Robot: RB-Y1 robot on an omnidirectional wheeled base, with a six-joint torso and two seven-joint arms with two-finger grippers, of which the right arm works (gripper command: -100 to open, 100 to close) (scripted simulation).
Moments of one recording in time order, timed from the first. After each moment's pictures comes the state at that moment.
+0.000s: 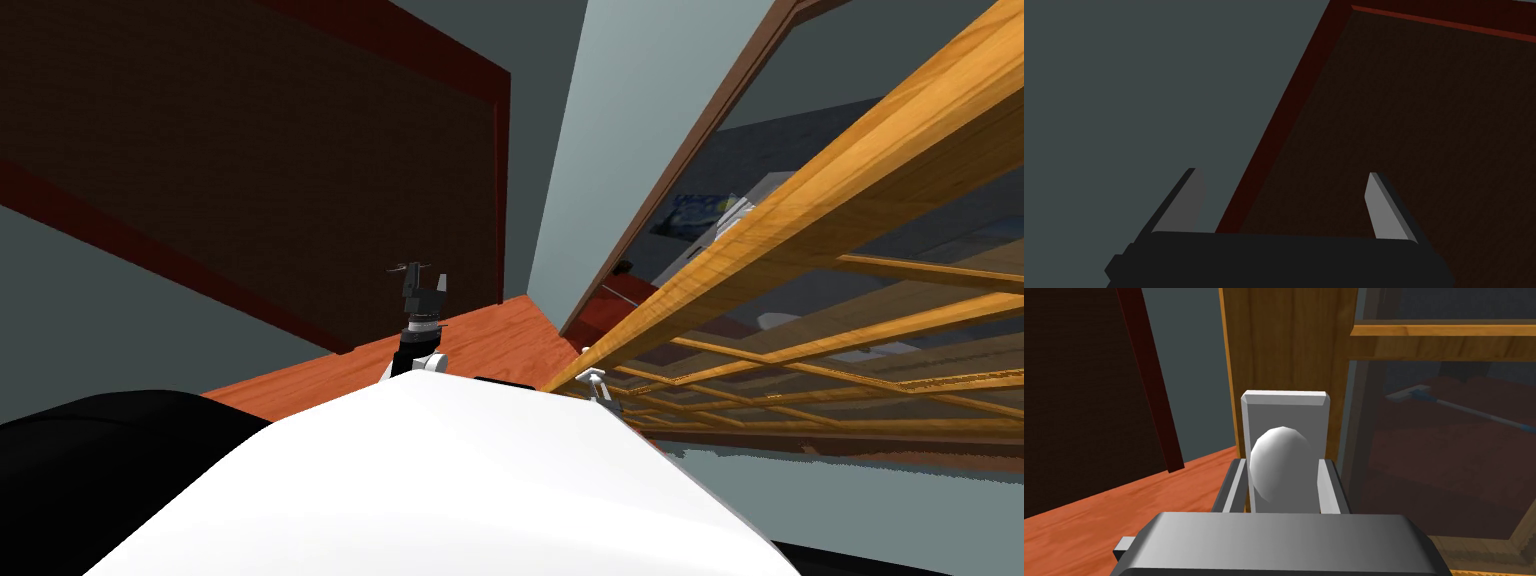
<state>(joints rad) 0.37 -0.53 0.42 -0.81 -0.52 -1.20 -1.73</state>
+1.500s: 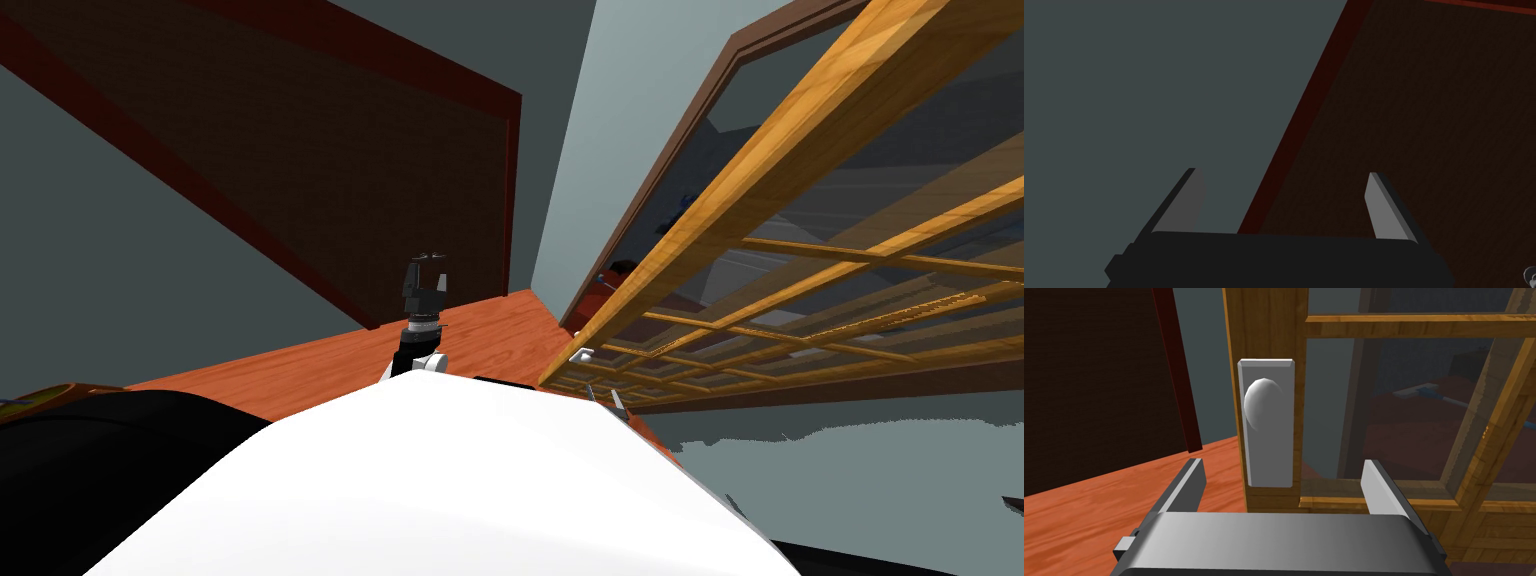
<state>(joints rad) 0.38 -0.54 0.43 -0.76 -0.51 -1.27 -1.76</state>
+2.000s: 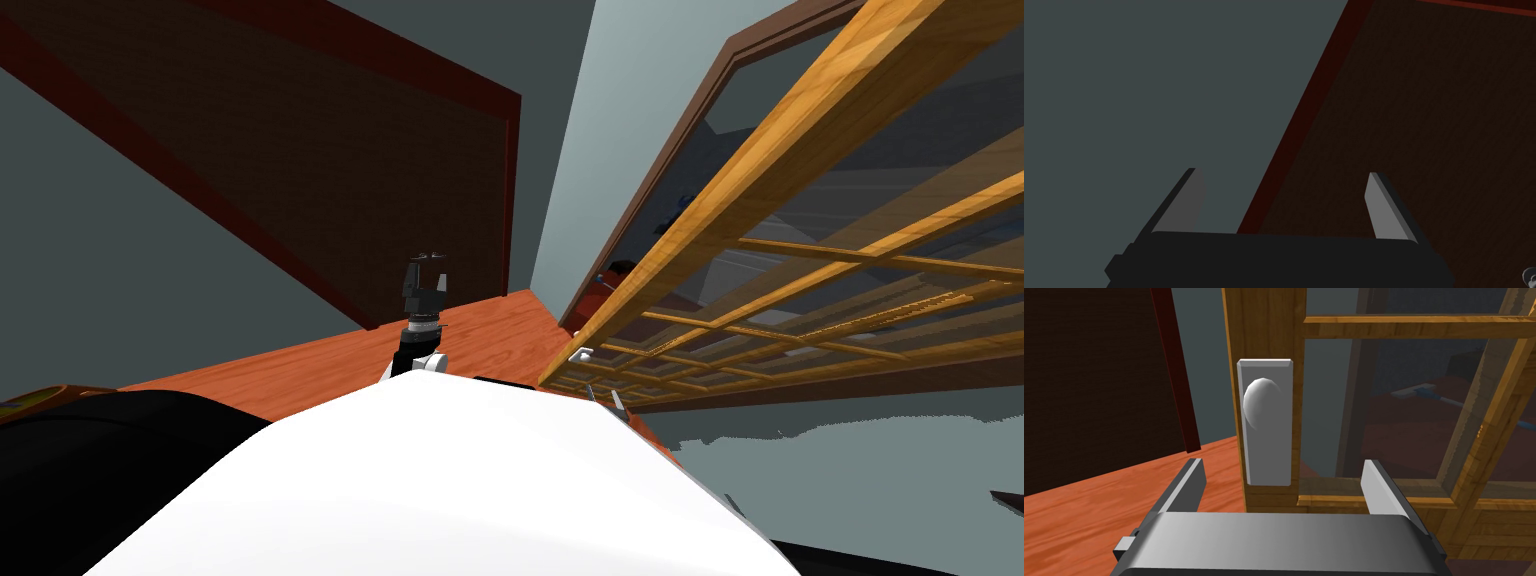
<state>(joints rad) 0.39 -0.54 0.43 -0.76 -0.51 -1.27 -1.76</state>
